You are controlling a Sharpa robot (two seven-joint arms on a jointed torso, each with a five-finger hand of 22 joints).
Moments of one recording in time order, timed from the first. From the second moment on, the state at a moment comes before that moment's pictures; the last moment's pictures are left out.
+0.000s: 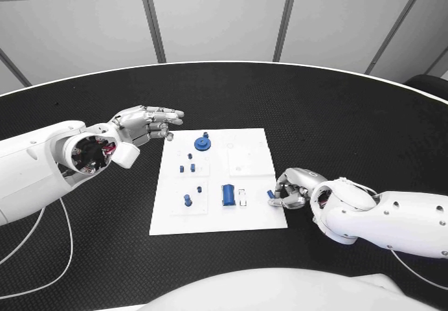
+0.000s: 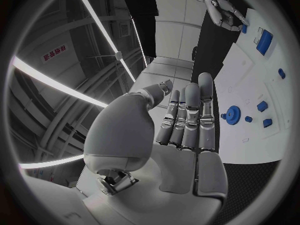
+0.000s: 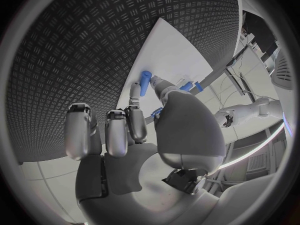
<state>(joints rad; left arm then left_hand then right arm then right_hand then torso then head) 1.29 -0.77 -0.10 1.30 0.04 0.13 0.02 1.30 -0.13 0.58 -0.04 0.06 0.90 0.18 0.25 0.16 0.80 0.13 0.75 0.08 0.99 0.05 1.31 0.23 0.18 1.03 0.13 0.88 0.59 0.97 -1.05 -0.17 1.78 -1.48 -0.46 -0.55 1.16 -0.23 0.37 0.17 0.19 1.01 0.07 0.42 0.68 1.47 0.00 1.37 1.31 1.47 -0.07 1.54 1.31 0.02 1.47 0.03 1.43 1.31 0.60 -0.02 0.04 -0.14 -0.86</state>
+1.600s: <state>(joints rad) 1.29 -0.76 -0.10 1.30 0.04 0.13 0.01 1.30 -0.13 0.59 -0.03 0.06 0.90 0.18 0.25 0.17 0.80 0.13 0.75 0.08 0.99 0.05 1.31 0.23 0.18 1.03 0.13 0.88 0.59 0.97 -1.02 -0.17 1.87 -1.38 -0.60 -0.50 1.19 -0.19 0.59 0.03 0.35 1.00 0.07 0.44 0.57 1.47 -0.01 1.39 1.31 1.46 -0.07 1.55 1.31 0.01 1.47 0.03 1.45 1.31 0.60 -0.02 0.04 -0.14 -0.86</state>
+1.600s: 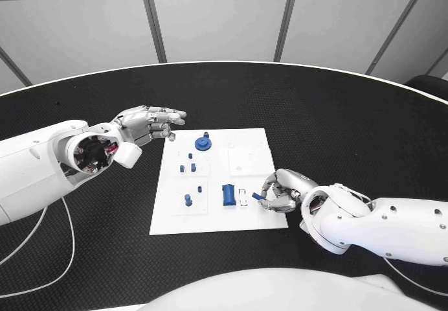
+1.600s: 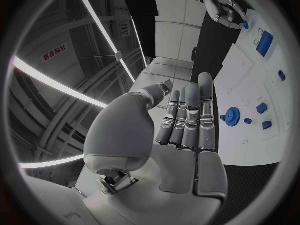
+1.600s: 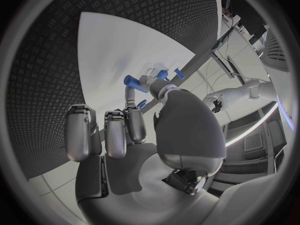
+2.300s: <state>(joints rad) 1.29 -0.75 -0.10 1.30 0.04 0.13 0.01 1.30 -0.13 0.59 -0.03 0.06 0.90 0.18 0.25 0.16 0.80 0.13 0.75 0.08 0.99 0.05 1.31 0.23 0.18 1.03 0.14 0.88 0.59 0.97 -0.93 -0.17 1.80 -1.30 -0.60 -0.47 1.15 -0.18 0.61 0.02 0.36 0.99 0.07 0.45 0.57 1.47 -0.01 1.39 1.31 1.46 -0.07 1.55 1.31 0.02 1.47 0.03 1.45 1.31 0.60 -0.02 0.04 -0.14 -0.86</state>
